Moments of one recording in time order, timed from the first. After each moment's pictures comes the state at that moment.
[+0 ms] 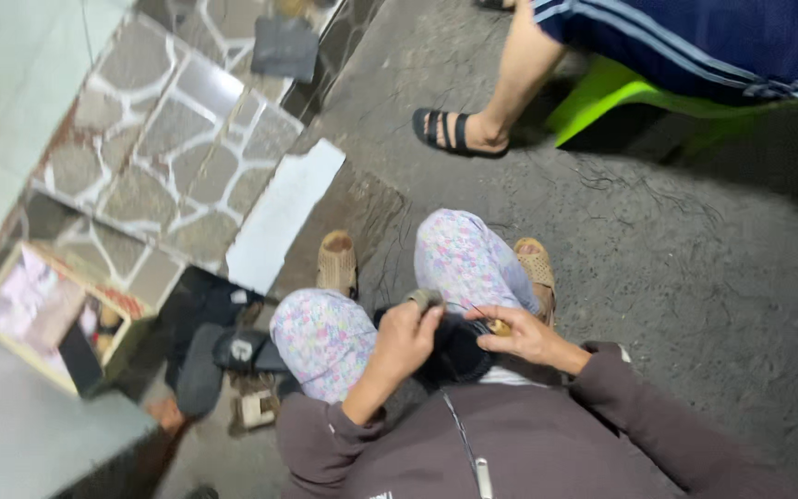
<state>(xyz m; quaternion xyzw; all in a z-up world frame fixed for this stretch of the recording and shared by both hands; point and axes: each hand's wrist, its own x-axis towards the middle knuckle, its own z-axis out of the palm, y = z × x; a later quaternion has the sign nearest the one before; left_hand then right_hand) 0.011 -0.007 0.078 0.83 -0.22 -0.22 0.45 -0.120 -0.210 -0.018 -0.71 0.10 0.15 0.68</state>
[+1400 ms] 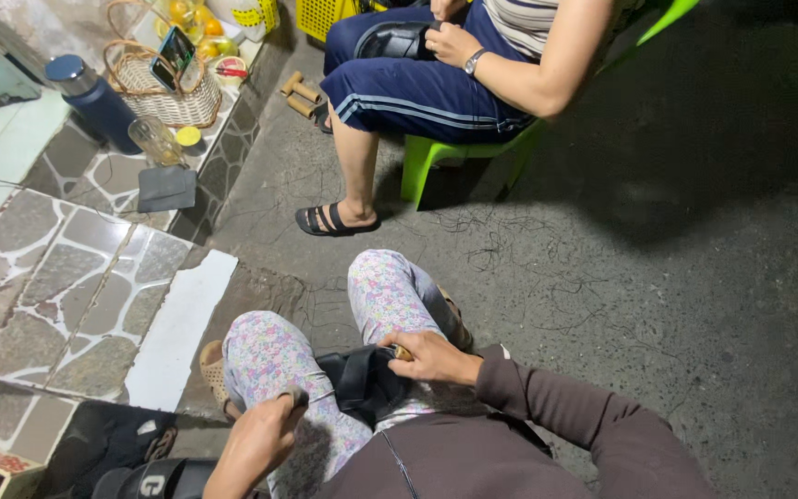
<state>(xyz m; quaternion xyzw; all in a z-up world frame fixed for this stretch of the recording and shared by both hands) -0.039 0.088 0.043 0.84 -0.44 -0.31 0.03 -0.203 -0.210 0.052 -0.89 0.06 0.08 0.45</state>
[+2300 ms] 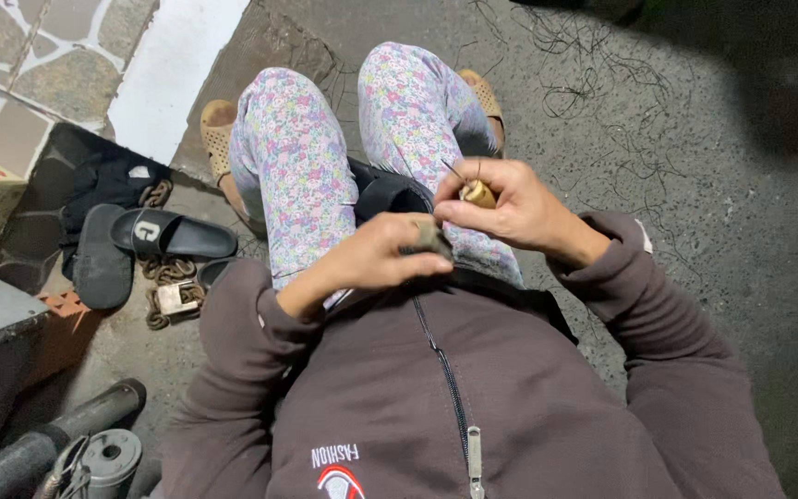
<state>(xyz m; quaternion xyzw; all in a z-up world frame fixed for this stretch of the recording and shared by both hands) -0.113 -0.010 0.079 0.60 -0.57 -0.28 0.49 -0.193 -0.215 0.132 -0.77 0.02 0.09 0.64</state>
